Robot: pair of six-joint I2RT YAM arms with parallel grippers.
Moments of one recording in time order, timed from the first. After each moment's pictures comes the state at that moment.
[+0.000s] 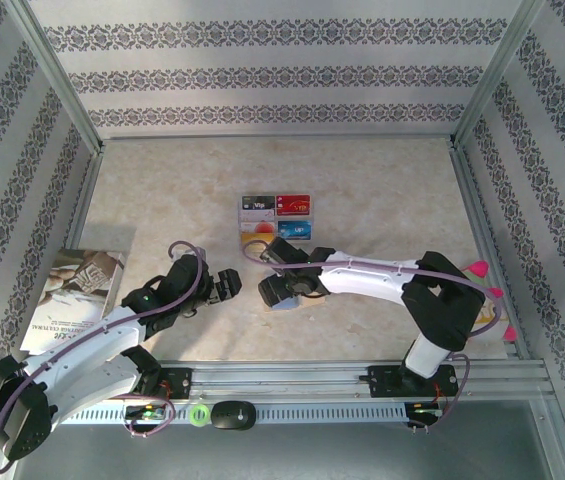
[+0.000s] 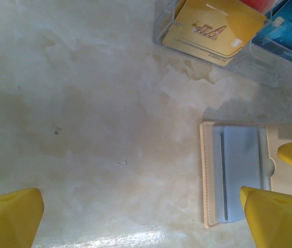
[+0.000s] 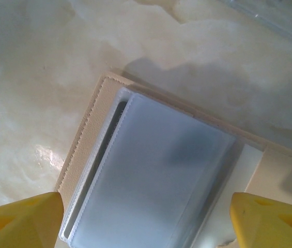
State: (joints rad) left arm -0.62 0.90 0.45 -0.39 -0.07 -0.87; right arm 0.95 1.69 1.02 -0.50 0.08 0.44
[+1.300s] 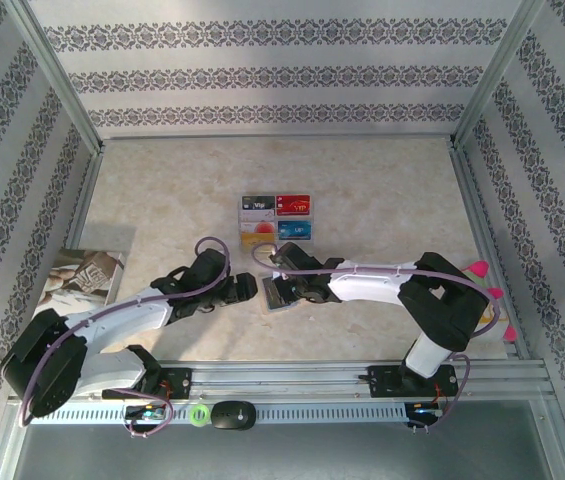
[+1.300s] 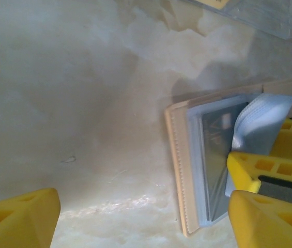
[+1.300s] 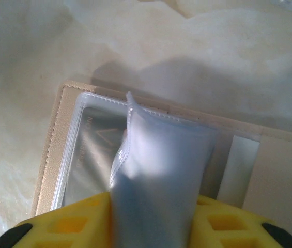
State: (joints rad) left arm -0.67 1.21 0.52 -0.23 0.06 -0.87; right arm 0.90 1.67 0.83 -0.20 -0.02 0.46
